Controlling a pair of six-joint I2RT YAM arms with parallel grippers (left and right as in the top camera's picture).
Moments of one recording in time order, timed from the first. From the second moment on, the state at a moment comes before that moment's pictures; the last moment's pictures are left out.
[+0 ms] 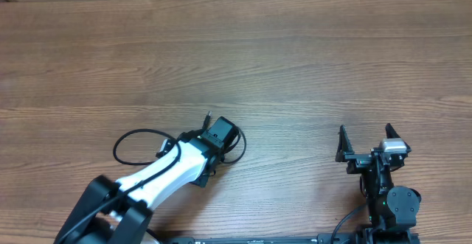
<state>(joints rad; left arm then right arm) -0.63 1.56 0.76 -0.76 -0.28 -1.89 0.00 0.02 0.02 -0.03 -0.03 -0.01</state>
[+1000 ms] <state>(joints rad) -0.59 0.95 0.79 -0.80 -0.28 -1.26 0.00 0.02 0.02 -0.03 -0.03 -0.01</state>
